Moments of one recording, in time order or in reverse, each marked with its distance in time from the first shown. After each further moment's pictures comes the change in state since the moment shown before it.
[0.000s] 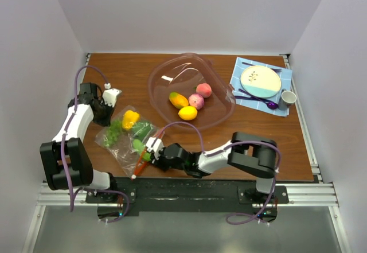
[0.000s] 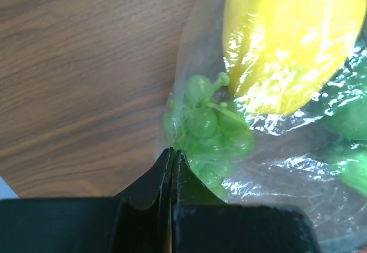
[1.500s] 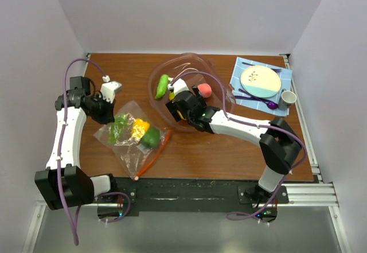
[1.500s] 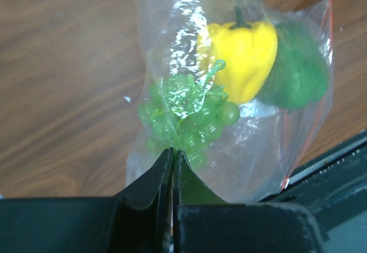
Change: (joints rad) left arm -0.016 -0.180 0.194 -0.325 0.230 0.040; right arm -0.388 -0.180 0.391 -0.769 0.456 -0.052
